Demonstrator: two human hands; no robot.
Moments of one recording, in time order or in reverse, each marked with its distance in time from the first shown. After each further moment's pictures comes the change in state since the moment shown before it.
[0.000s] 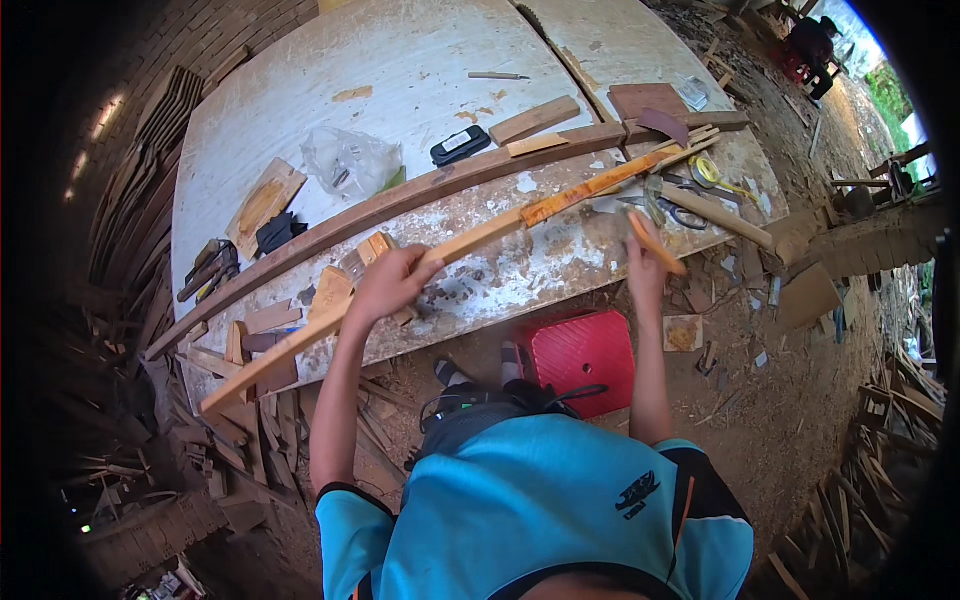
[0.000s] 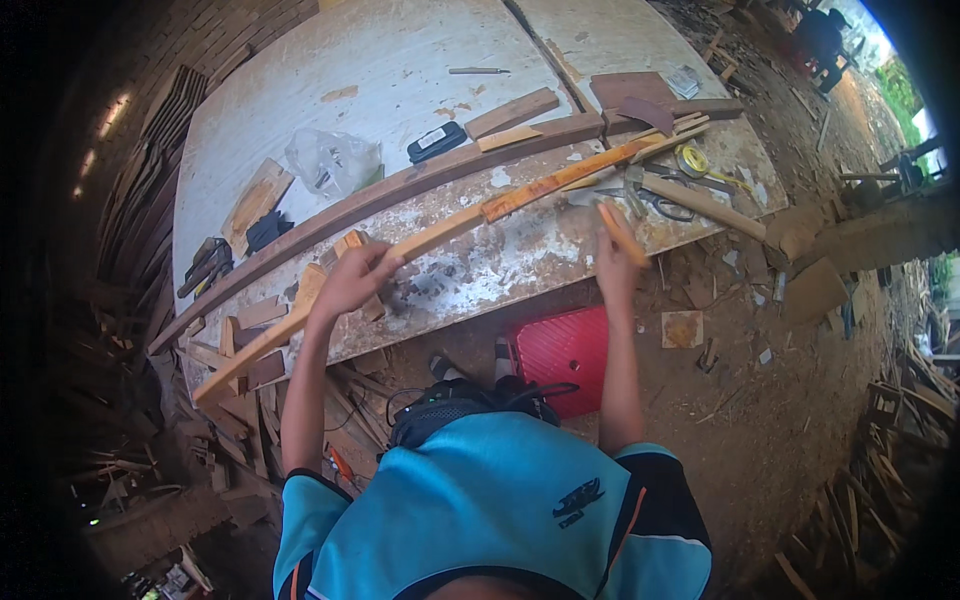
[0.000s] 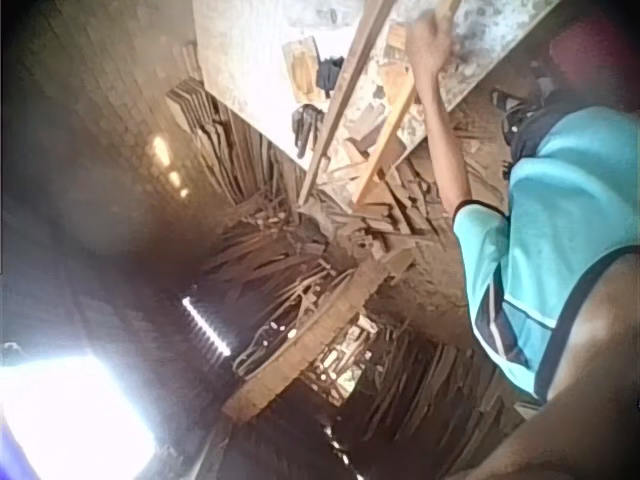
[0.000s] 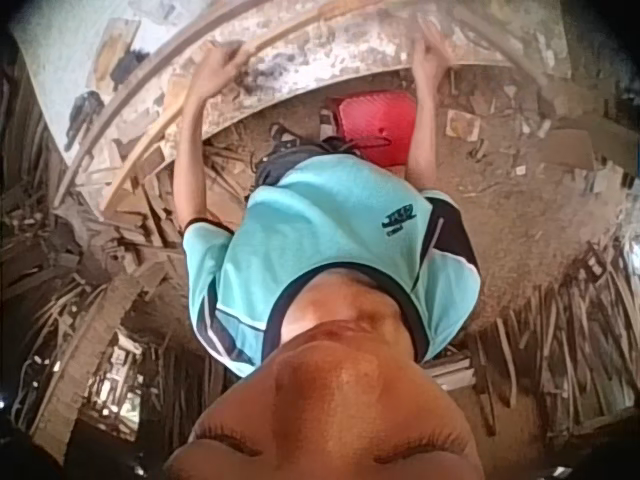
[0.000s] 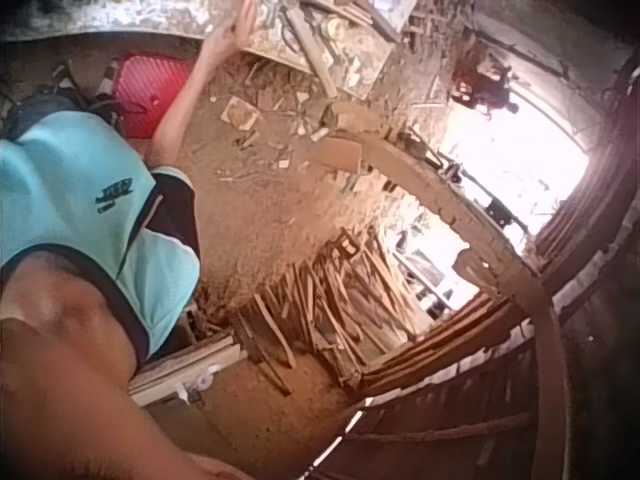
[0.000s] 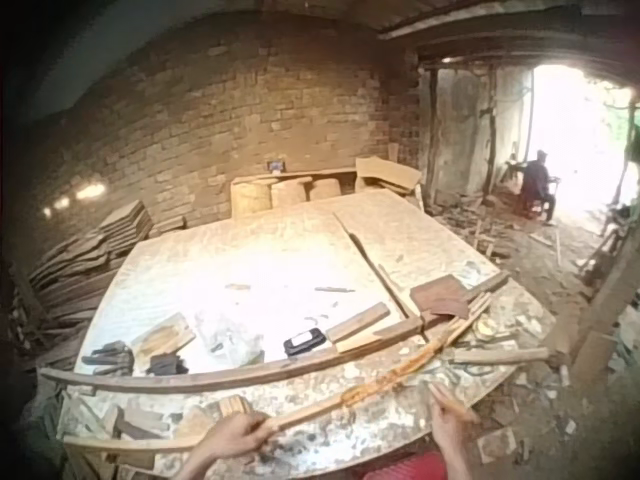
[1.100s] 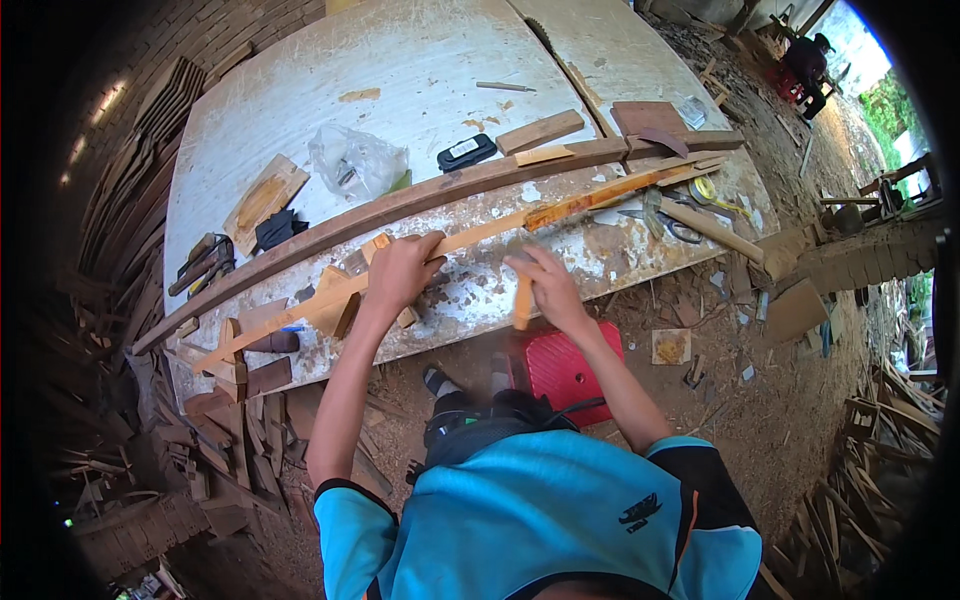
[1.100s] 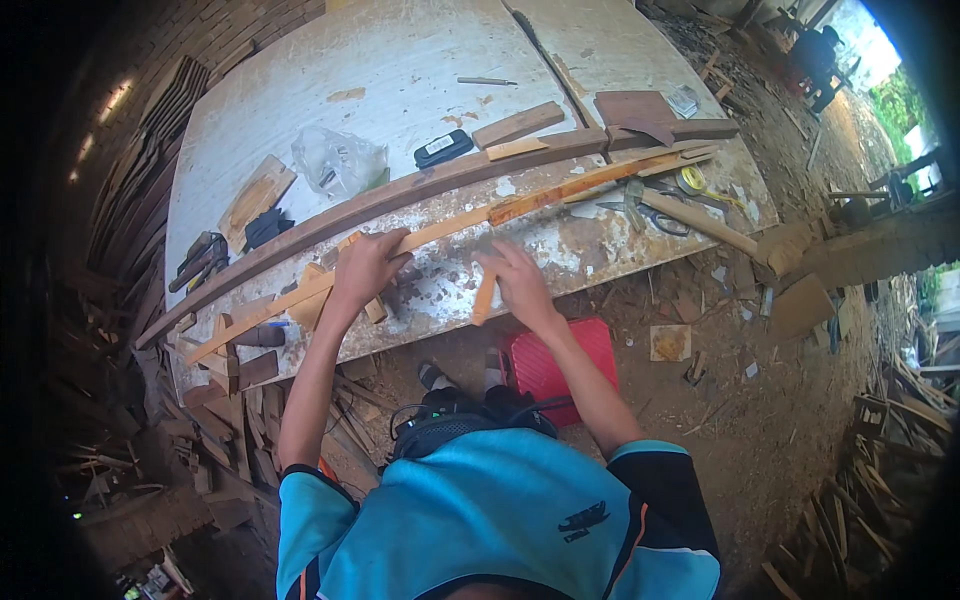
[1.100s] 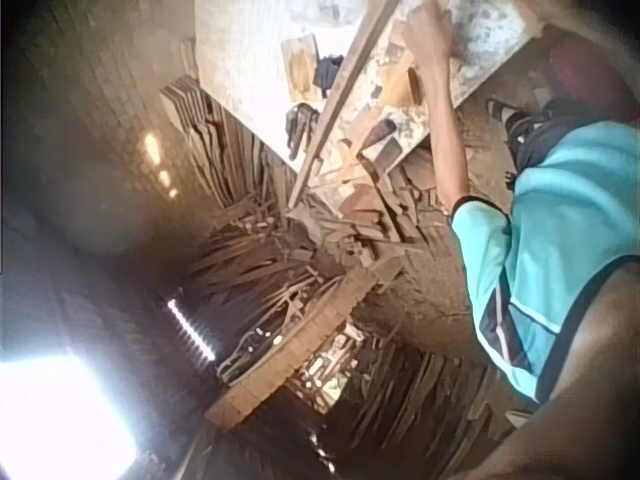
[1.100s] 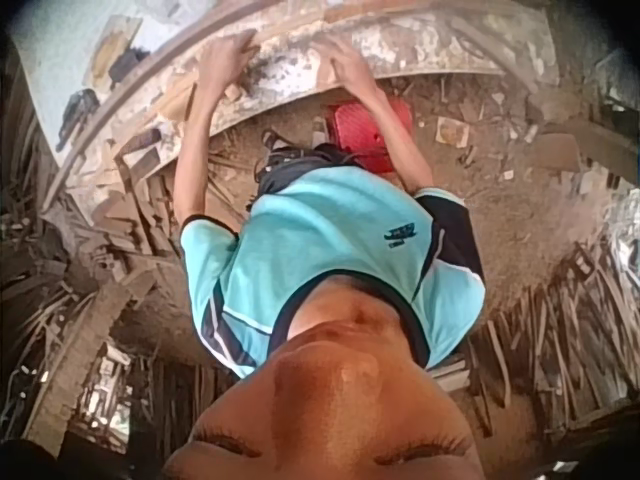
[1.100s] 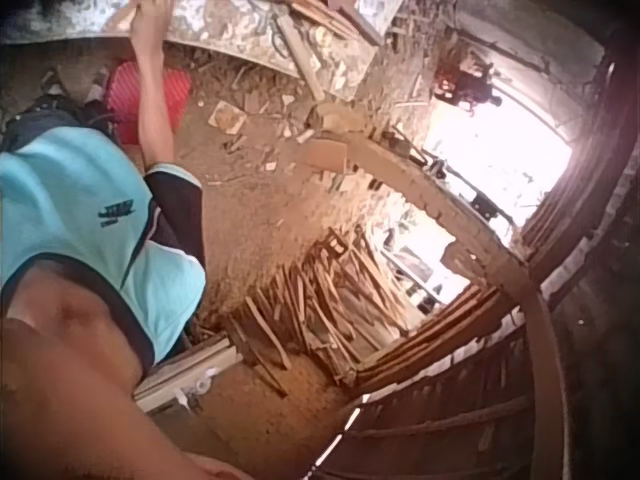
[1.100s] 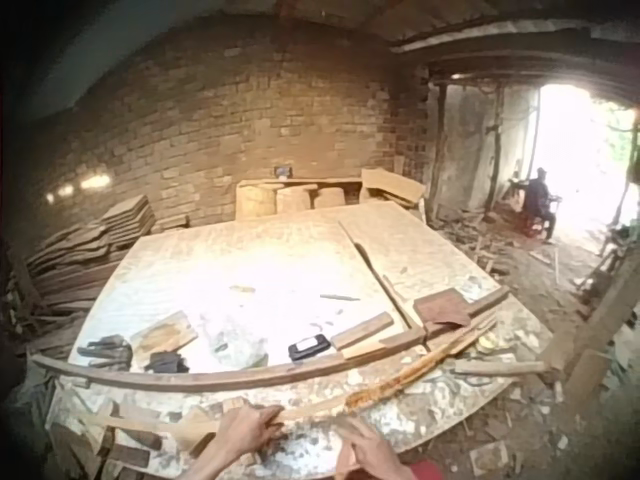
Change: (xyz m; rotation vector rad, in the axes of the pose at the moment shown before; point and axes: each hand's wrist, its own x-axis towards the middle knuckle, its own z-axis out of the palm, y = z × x) left_hand 0.011 -0.008 0.011 0.308 0.236 0.096; right_hand -0.041 -0.071 0.078 -0.208 -0.561 -0.346
